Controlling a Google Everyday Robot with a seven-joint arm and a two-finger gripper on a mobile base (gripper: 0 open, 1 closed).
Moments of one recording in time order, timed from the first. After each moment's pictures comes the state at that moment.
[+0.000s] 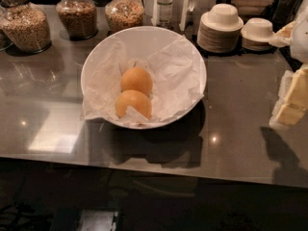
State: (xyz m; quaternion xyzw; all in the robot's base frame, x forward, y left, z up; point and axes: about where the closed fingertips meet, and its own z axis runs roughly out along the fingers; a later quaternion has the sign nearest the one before) arm 0.438 -0.216 0.977 -0.60 0.78 -0.04 0.16
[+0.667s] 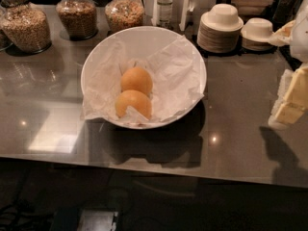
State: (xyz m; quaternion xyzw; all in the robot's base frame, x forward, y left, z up) arm 0.440 -0.215 0.978 -0.60 0.78 -0.03 0.17
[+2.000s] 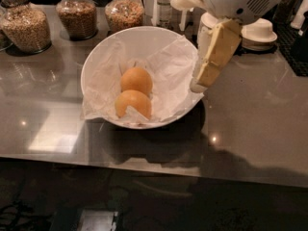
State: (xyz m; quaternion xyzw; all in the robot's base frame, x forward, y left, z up) arm 0.466 -0.046 1.034 -0.73 0.60 0.12 0.29
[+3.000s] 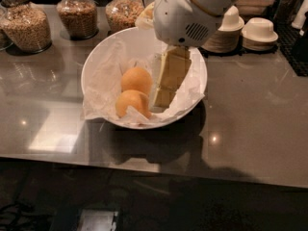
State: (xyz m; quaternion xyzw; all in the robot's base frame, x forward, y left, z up) arm 0.458 0.013 0.999 -0.75 0.60 0.09 0.27
